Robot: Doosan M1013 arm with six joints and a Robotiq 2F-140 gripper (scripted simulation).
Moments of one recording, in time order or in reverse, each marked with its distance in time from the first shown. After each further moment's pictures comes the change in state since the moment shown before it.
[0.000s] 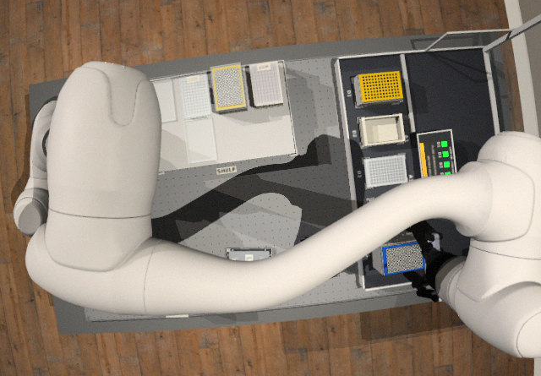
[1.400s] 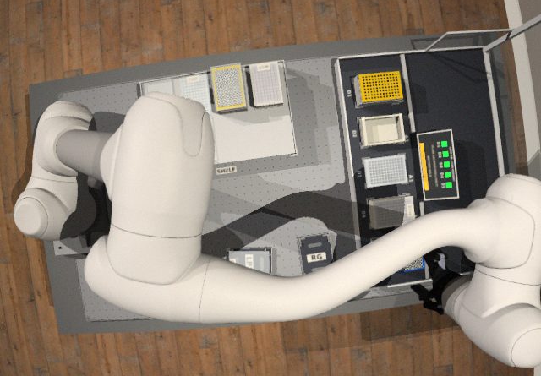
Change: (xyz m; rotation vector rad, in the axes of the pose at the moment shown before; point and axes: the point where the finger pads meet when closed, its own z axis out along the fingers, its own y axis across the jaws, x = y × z) arm 0.042 0.064 0.069 0.000 -0.001 0.000
